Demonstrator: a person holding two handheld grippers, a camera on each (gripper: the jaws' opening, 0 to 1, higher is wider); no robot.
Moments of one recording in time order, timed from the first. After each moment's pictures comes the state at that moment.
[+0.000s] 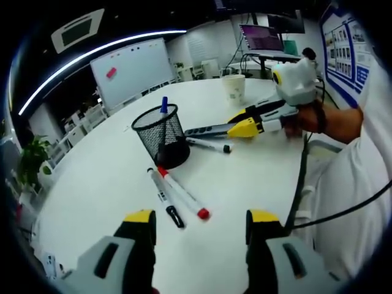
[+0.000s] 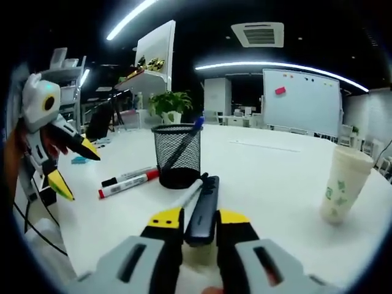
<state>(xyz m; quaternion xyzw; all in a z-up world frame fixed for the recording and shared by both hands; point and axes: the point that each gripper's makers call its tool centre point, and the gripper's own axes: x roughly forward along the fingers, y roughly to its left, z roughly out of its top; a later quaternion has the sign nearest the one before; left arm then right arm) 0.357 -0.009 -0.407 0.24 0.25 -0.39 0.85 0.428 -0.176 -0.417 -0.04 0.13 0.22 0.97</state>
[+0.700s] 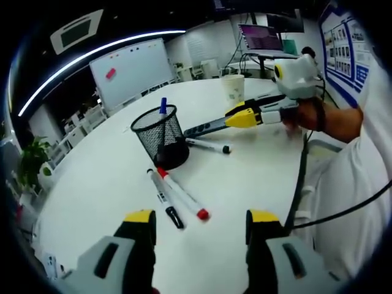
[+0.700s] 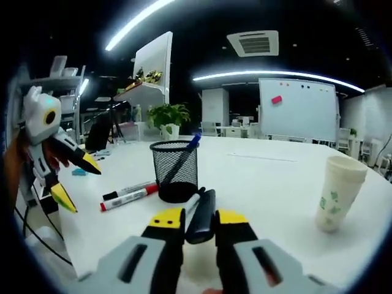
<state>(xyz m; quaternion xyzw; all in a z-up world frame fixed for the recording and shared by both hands) 0.357 -0.010 -0.406 0.24 0.25 -0.39 0.85 0.430 -0.179 -0.396 -0.03 0.09 0.22 0.97</state>
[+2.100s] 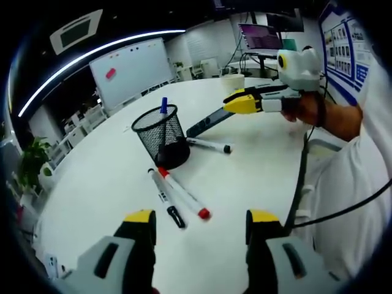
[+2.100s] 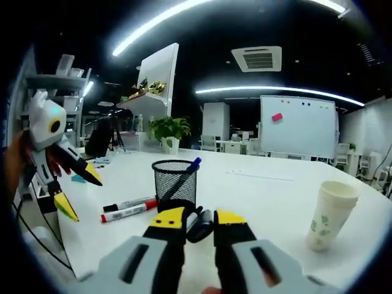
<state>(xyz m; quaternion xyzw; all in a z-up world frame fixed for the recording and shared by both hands) 0.356 -0.009 -0.406 0.24 0.25 -0.39 0.85 0.430 -0.183 -0.364 -0.04 0.03 0.21 0.98</state>
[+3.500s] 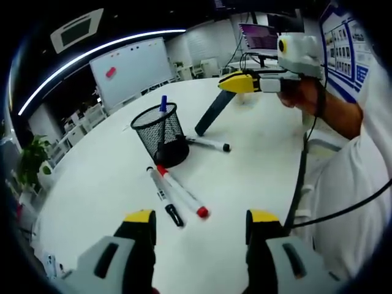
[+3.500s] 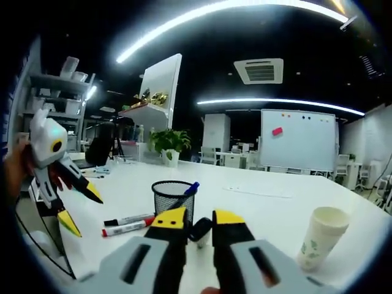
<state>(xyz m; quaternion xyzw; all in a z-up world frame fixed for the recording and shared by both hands) 0.355 -0.008 -0.407 0.24 0.25 -0.39 0.85 0.431 -0.184 -0.327 -0.05 -0.01 0.21 0.98</state>
